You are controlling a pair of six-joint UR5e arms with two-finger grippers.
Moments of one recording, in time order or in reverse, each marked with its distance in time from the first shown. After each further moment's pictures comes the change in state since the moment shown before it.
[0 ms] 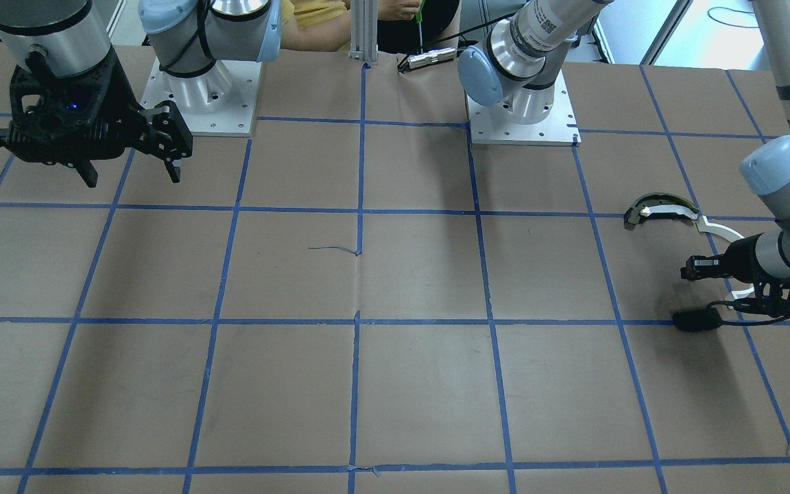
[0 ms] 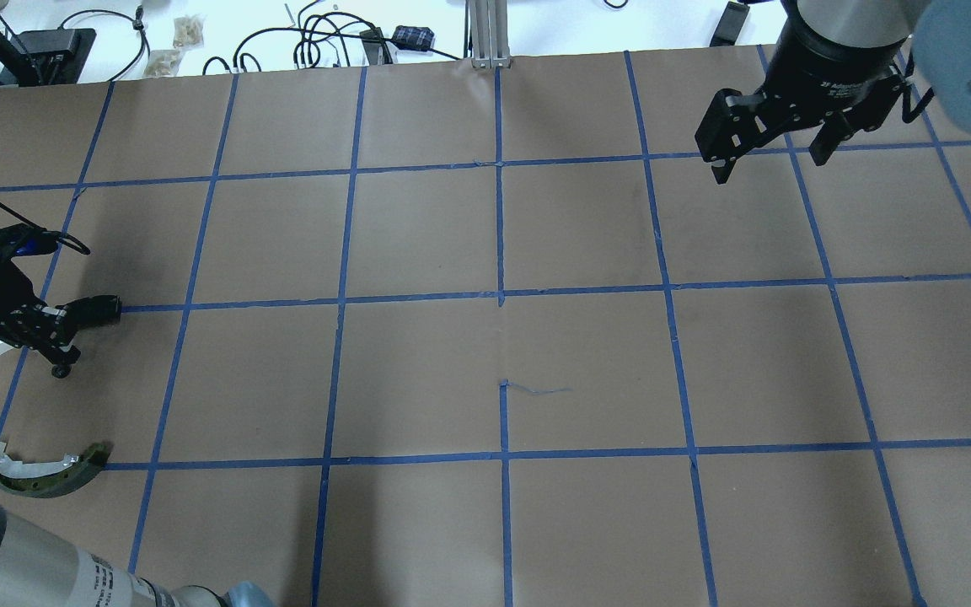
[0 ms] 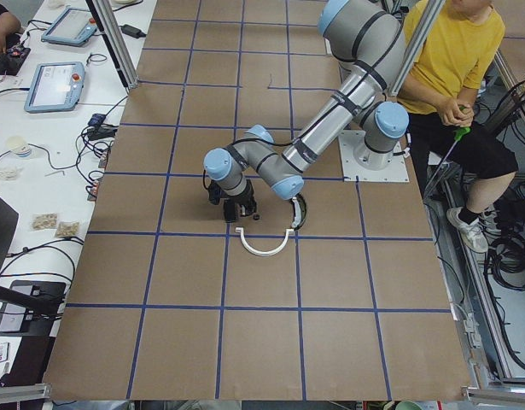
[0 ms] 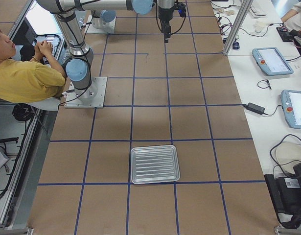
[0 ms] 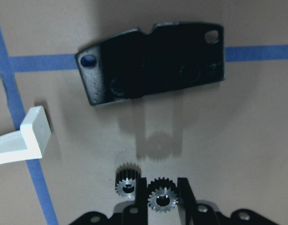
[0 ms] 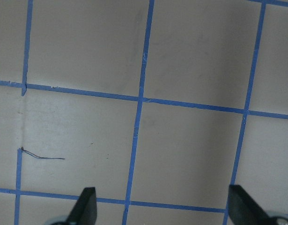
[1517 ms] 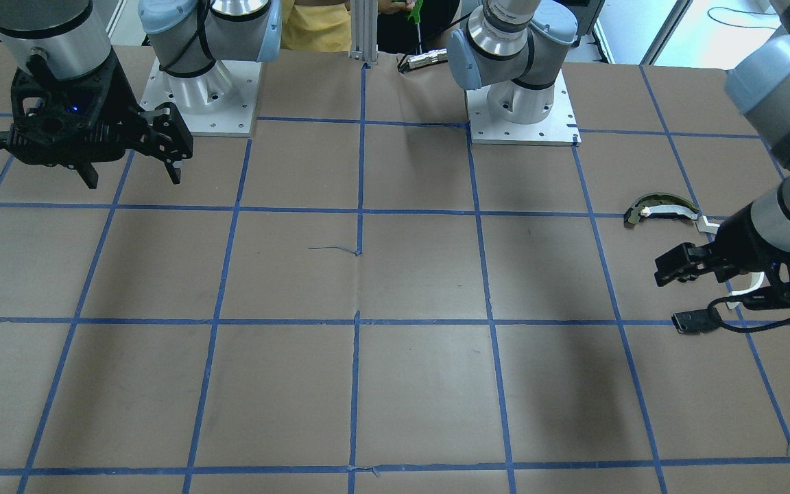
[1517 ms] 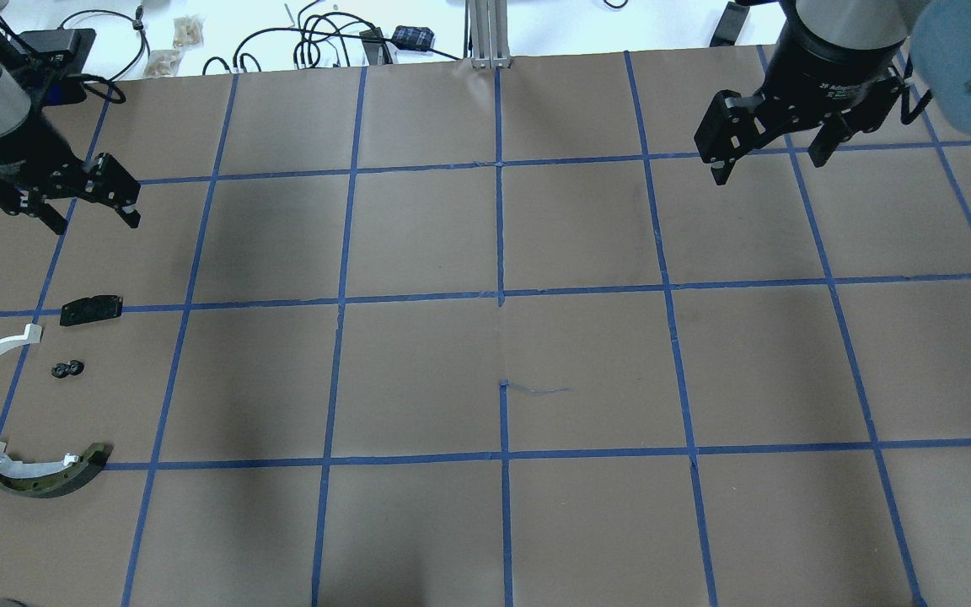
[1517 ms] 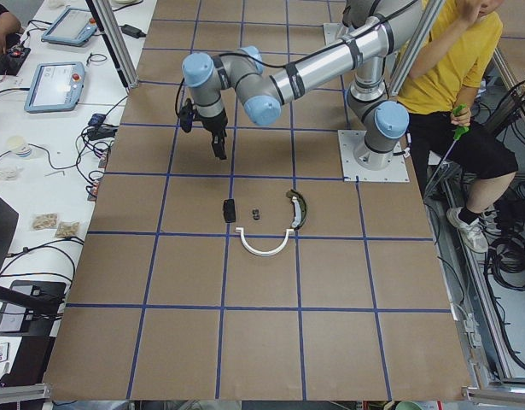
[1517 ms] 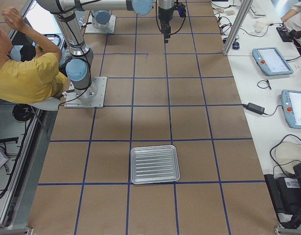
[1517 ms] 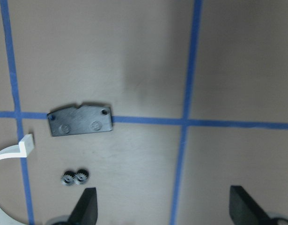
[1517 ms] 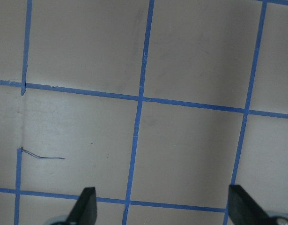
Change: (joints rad) left arm -0.343 0.227 0.204 -0.218 -0.099 -0.414; right arm 0.000 0.001 0.001 0.000 0.000 0.001
